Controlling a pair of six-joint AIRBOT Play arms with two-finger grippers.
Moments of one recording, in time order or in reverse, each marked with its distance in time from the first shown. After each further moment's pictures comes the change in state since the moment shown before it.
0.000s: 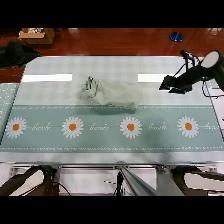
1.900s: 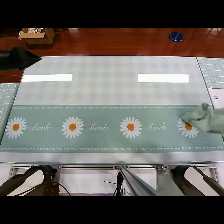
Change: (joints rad) left arm 0.001 -0.030 0.000 0.074 0.000 0.032; right arm -0.608 0.413 0.086 -0.572 0.520 0.114
